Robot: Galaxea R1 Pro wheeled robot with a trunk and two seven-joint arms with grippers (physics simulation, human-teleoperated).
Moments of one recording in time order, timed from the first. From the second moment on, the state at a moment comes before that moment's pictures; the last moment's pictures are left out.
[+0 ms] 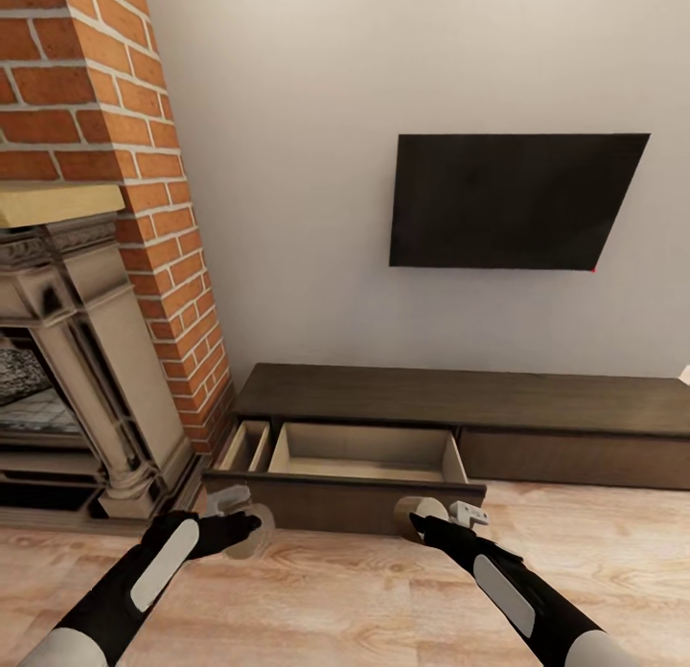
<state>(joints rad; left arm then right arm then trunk) -0.48 0.20 -0.32 -0.95 0.87 0.66 0.27 -0.52 -0.17 0.55 -0.68 -0.93 0.15 -0.02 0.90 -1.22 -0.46</state>
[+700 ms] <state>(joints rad) -0.48 0.22 -0.08 -1.14 0.94 0.88 0.23 -0.52 -0.22 0.62 -1.11 -0.93 0.38 -0.06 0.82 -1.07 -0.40</state>
